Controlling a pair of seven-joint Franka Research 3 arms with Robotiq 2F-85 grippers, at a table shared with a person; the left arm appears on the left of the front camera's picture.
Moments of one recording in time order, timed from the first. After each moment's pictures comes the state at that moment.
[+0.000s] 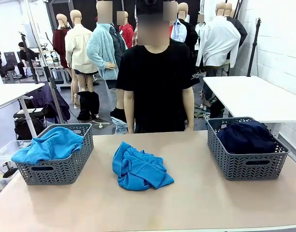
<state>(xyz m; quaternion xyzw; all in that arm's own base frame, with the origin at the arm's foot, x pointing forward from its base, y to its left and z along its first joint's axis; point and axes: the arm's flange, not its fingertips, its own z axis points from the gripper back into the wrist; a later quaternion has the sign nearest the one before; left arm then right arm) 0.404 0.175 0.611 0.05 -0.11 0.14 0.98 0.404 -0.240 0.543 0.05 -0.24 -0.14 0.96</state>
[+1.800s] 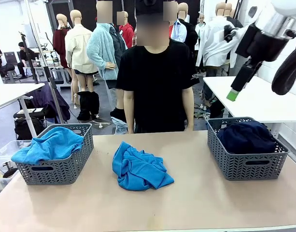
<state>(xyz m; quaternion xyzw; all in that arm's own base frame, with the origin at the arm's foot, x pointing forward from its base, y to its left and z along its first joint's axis) 0.404 0.174 0.611 0.05 -0.11 0.14 0.98 0.345 0.123 0.648 0.03 -0.20 0.45 0.87</state>
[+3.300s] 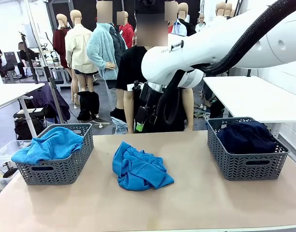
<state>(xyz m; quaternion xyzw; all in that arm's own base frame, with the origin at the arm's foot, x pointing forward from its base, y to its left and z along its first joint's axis) 0.405 0.174 0.610 0.05 -0.11 0.14 0.98 0.515 0.368 0.486 0.14 -0.13 0.47 0.86</state>
